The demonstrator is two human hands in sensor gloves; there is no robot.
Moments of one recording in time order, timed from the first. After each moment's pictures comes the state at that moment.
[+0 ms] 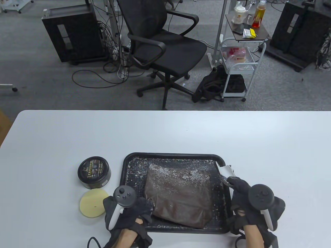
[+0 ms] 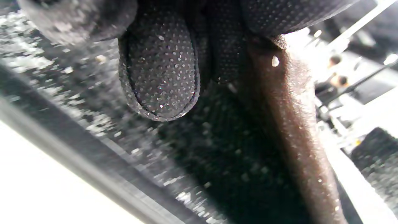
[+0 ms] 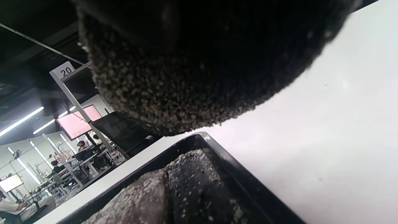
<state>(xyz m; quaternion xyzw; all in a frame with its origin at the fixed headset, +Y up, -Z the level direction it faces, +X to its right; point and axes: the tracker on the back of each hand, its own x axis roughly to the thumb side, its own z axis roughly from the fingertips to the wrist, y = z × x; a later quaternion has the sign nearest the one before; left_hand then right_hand) -0.158 -0.747 -0.273 -0.20 0.09 0.32 0.92 0.250 -0.709 -0.279 -0.12 -0.11 0.94 0.29</state>
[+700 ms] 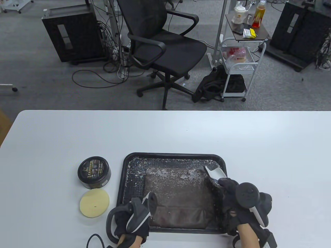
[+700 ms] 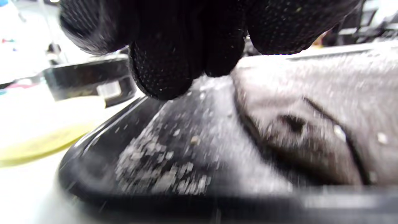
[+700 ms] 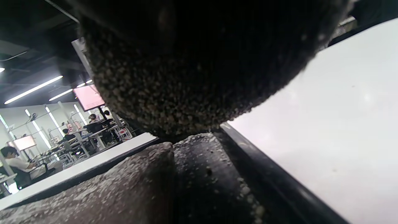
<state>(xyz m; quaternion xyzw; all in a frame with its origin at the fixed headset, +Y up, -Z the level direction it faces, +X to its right) -0.118 -0.723 -0.269 -0.06 0.05 -0.06 1.00 0.219 -0.709 -0.286 -0.06 -0.09 0.97 0.22</state>
